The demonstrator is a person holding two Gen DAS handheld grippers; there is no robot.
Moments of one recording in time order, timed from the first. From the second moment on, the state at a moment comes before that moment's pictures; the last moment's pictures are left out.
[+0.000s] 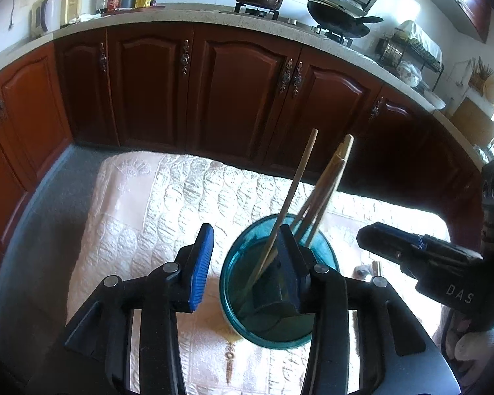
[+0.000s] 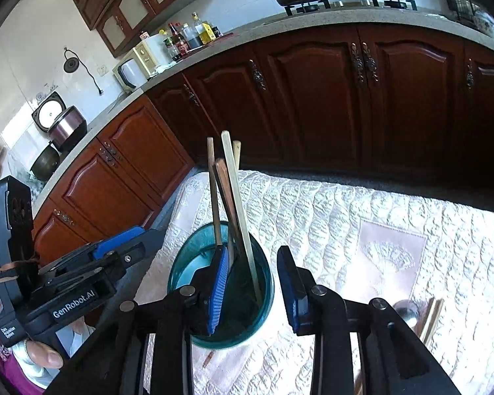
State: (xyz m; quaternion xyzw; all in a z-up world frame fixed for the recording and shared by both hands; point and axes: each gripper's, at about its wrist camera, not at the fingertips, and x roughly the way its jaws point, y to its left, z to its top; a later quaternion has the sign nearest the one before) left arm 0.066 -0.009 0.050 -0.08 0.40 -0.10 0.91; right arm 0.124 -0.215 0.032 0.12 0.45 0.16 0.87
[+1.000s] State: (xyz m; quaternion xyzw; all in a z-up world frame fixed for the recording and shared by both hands) left arm -0.021 -0.099 0.002 0.03 0.43 -0.15 0.89; right arm 0.010 -0.346 -0.050 0.16 0.51 0.01 0.84
